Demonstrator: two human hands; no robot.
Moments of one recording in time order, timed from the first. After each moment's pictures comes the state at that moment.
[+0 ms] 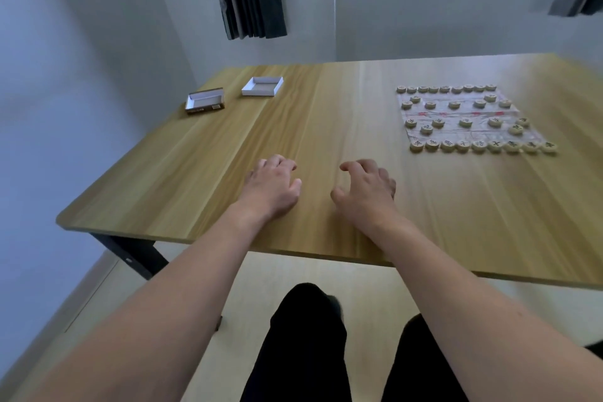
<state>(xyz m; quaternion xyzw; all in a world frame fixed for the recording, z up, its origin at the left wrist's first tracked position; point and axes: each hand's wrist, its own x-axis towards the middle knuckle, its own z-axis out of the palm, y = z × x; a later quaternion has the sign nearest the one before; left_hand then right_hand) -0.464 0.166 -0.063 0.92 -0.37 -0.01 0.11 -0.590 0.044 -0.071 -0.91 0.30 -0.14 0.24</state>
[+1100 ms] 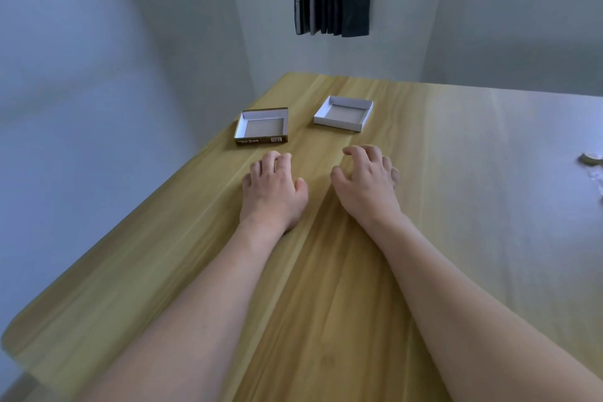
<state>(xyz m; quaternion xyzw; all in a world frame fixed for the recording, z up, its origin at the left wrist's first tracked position) -0.193 0.151 -0.096 0.97 -0.19 0.10 0.14 -0.254 0.013 -0.093 -0.91 0.21 -0.20 0.28</state>
